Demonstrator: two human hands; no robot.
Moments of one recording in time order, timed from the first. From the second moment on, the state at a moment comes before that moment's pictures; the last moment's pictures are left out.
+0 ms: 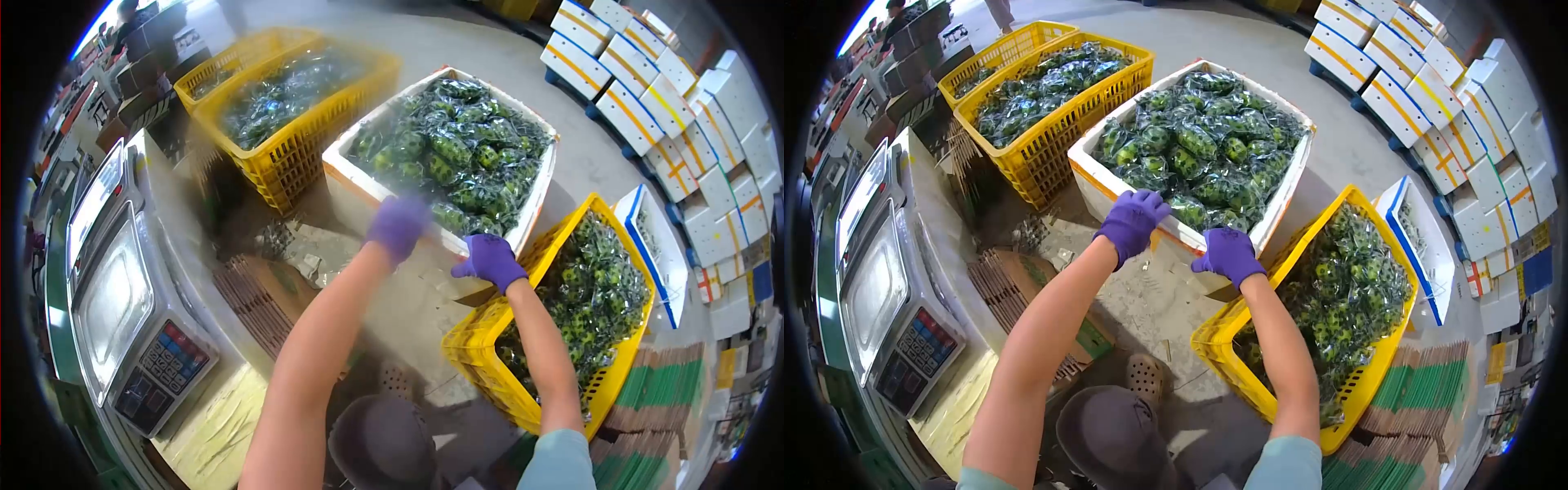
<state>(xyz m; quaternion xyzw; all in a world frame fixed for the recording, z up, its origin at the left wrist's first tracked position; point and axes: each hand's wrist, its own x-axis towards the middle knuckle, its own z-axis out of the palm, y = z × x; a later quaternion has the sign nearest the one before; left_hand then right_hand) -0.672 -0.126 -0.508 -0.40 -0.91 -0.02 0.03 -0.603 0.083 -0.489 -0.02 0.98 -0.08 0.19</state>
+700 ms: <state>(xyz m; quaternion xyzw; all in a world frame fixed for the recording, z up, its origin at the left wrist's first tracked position) -0.686 -0.123 -0.507 -0.49 -0.87 0.08 0.02 -0.573 0.054 -0.498 -0.07 0.99 -0.07 0.08</state>
